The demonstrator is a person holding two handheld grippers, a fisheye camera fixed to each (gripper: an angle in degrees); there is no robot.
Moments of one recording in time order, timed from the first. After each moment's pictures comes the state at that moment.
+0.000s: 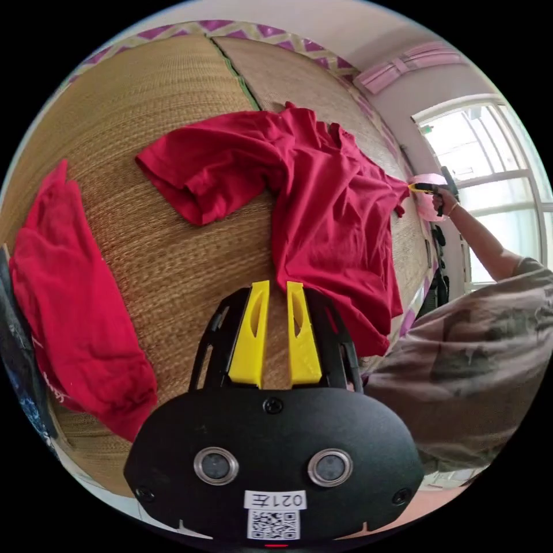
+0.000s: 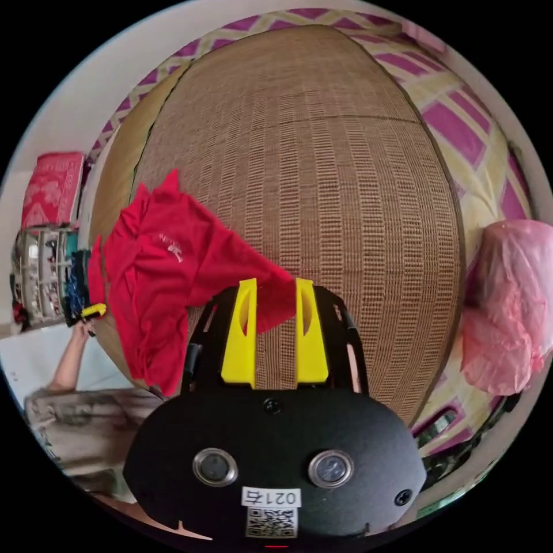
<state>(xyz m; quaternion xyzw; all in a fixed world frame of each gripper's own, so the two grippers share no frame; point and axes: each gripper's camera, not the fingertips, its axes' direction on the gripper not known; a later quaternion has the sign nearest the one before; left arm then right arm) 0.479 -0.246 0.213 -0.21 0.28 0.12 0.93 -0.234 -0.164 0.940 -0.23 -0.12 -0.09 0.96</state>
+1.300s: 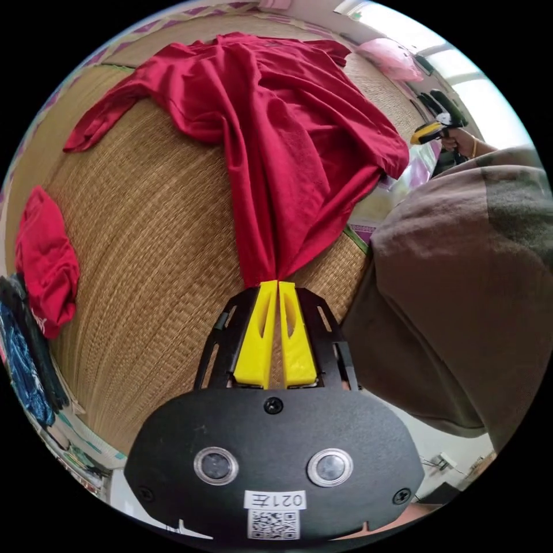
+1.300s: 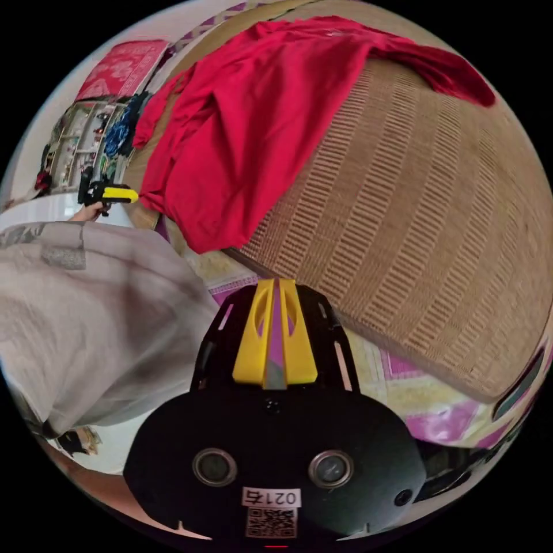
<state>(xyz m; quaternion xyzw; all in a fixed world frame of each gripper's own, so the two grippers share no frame) 0.733 -0.049 -0.090 -0.32 0.19 0.31 0.88 -0.351 0.107 0.694 -0.34 -0.24 -0.19 0.89</state>
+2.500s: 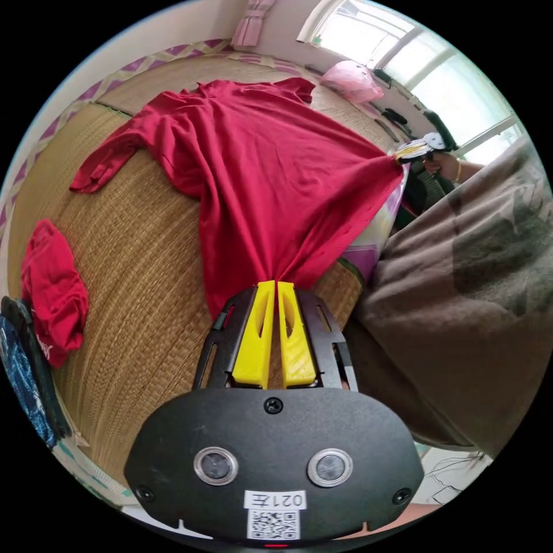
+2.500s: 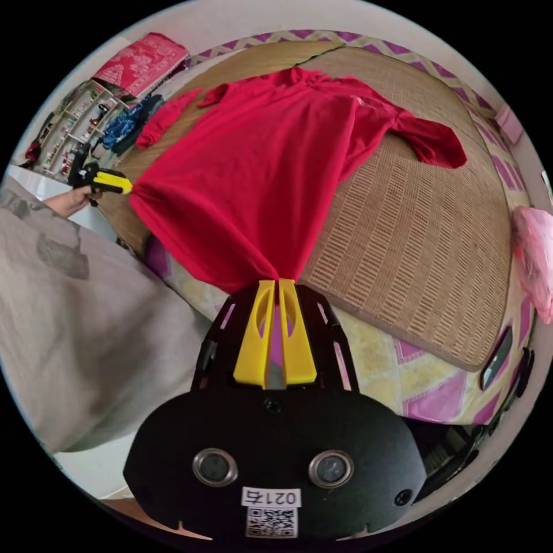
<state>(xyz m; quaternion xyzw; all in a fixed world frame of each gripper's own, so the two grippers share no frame) 0.646 -0.025 -0.226 -0.18 0.28 0.33 0.89 -0.367 0.218 0.495 -0.21 -0.12 -0.25 0.94</state>
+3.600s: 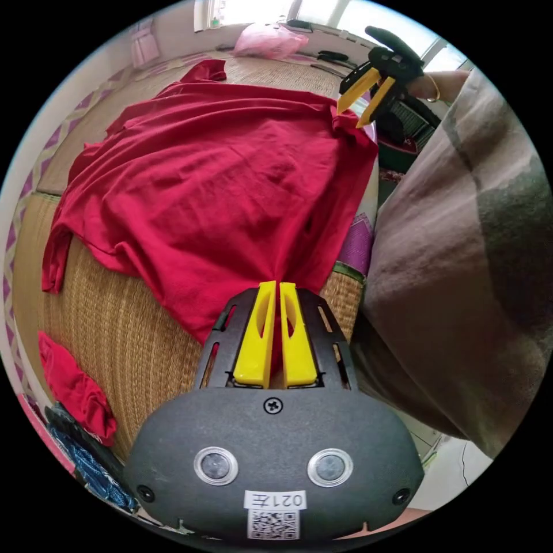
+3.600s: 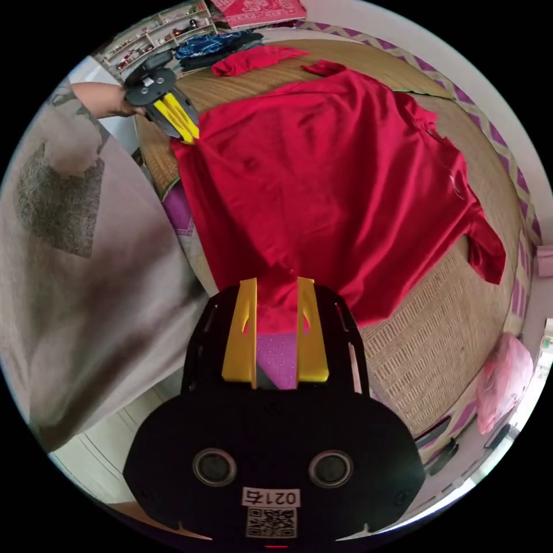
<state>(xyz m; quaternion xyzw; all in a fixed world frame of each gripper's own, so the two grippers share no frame) 0.715 -0.043 -0.239 -0.18 0.21 0.51 0.81 -0.448 0.156 0.450 -0.20 -0.09 -0.46 0.86</state>
